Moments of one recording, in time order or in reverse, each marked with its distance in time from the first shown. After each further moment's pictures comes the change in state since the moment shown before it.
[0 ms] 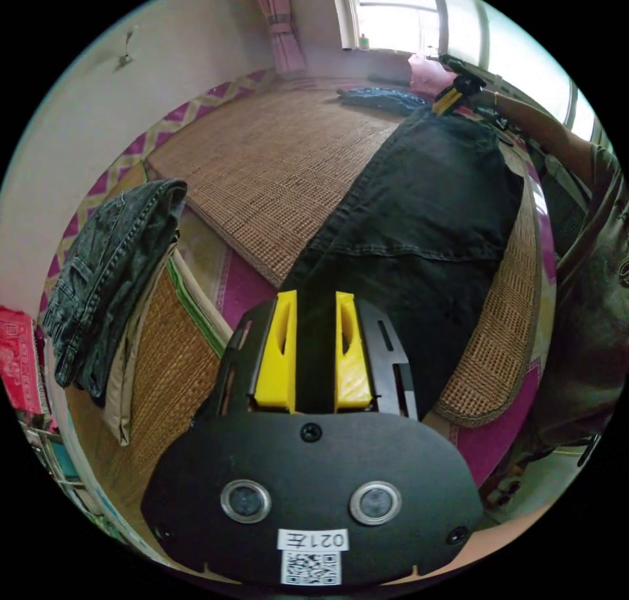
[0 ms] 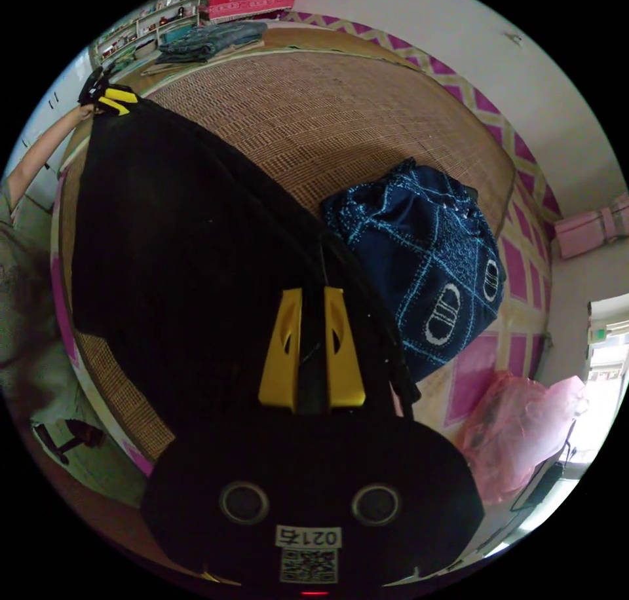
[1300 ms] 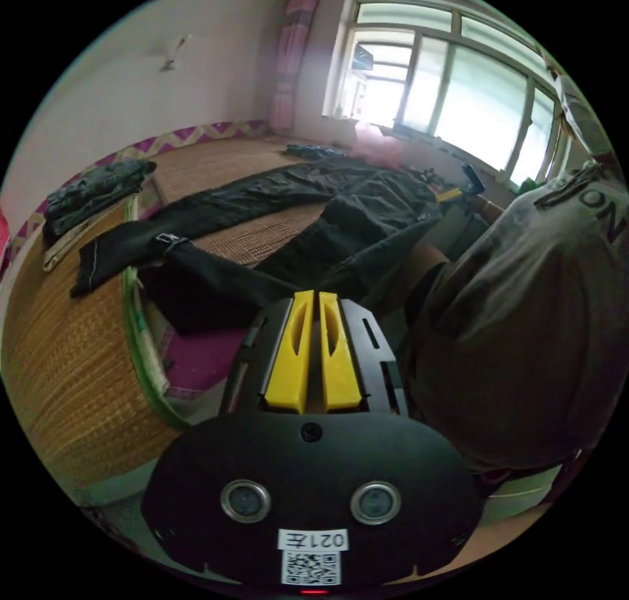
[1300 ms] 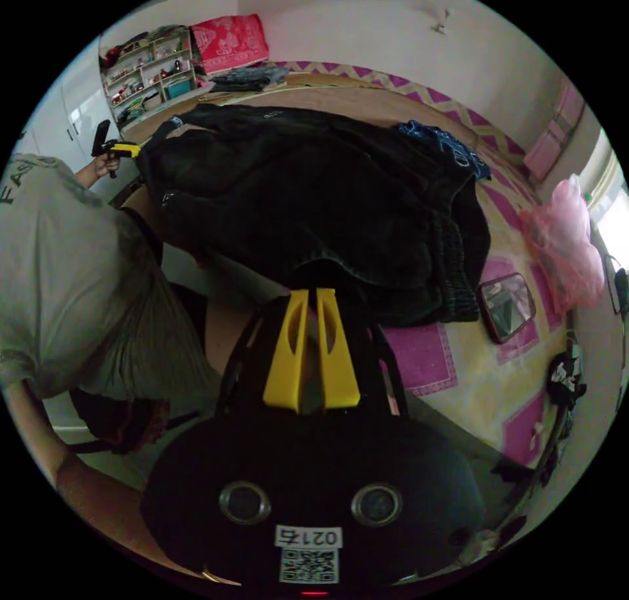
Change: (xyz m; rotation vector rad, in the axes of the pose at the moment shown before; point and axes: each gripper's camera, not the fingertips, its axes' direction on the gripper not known) left arm 0.317 0.301 -0.228 0.333 0.206 -0.189; right arm -0.222 0.469 -0.052 0.226 -0.075 0.205
